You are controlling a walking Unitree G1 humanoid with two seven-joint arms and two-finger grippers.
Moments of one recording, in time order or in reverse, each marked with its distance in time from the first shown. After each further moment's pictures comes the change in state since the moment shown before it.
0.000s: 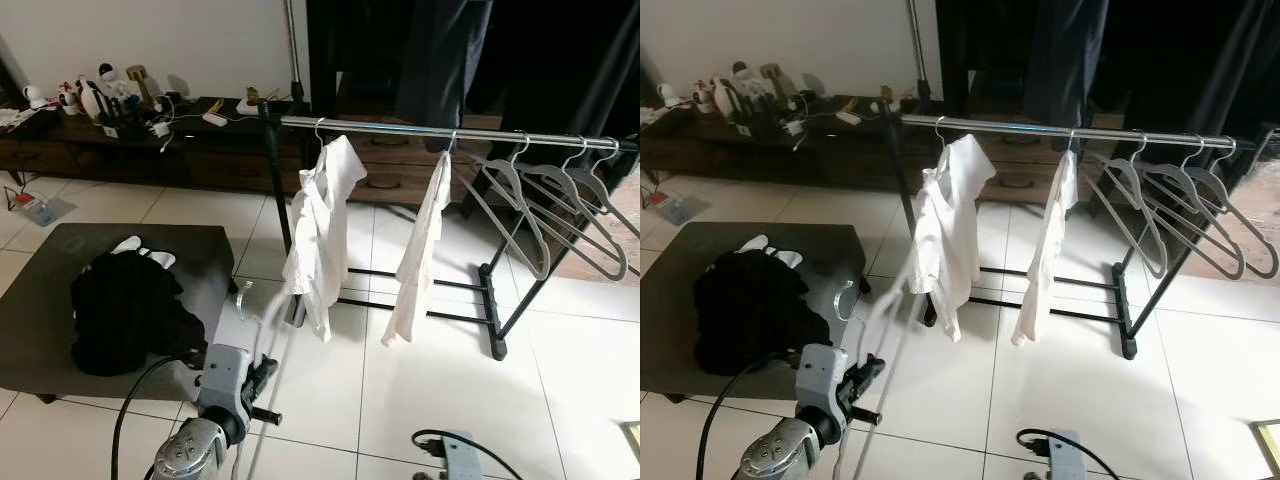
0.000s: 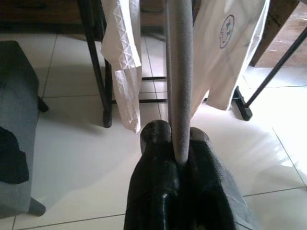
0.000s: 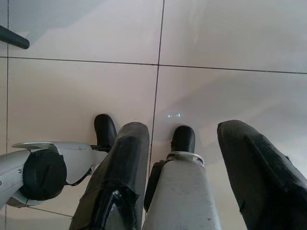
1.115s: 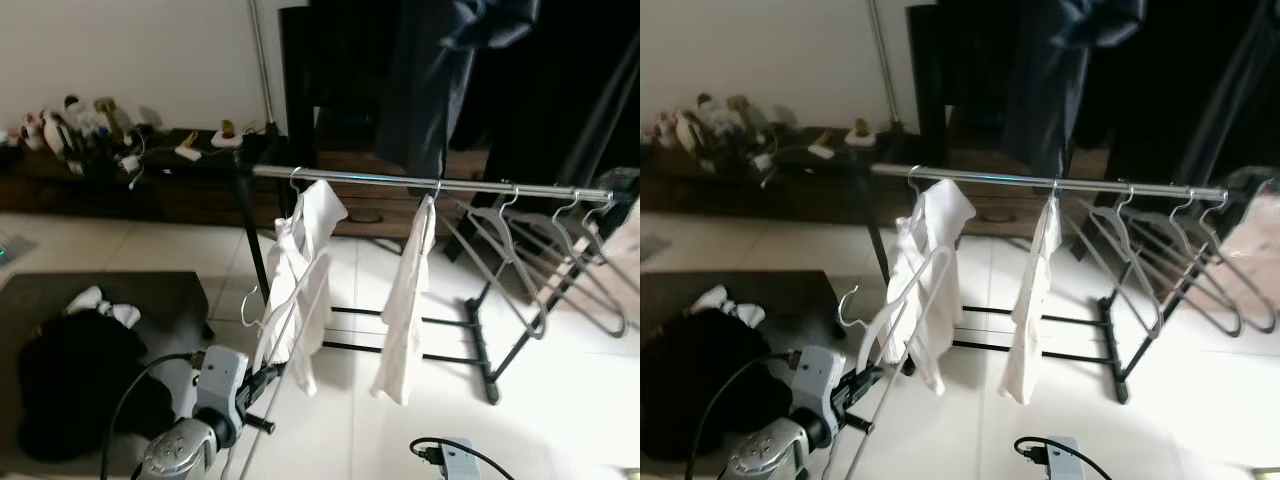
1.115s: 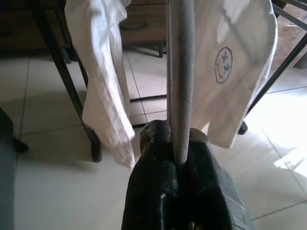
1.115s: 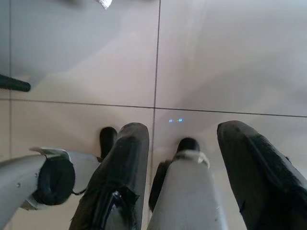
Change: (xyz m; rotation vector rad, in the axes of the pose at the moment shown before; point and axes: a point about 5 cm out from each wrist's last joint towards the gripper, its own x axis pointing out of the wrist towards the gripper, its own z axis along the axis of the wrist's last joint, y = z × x) left arm -0.001 0.003 0.000 0.049 0.039 -0.072; right arm -0.001 -0.001 -0.008 -0.011 0.030 0.013
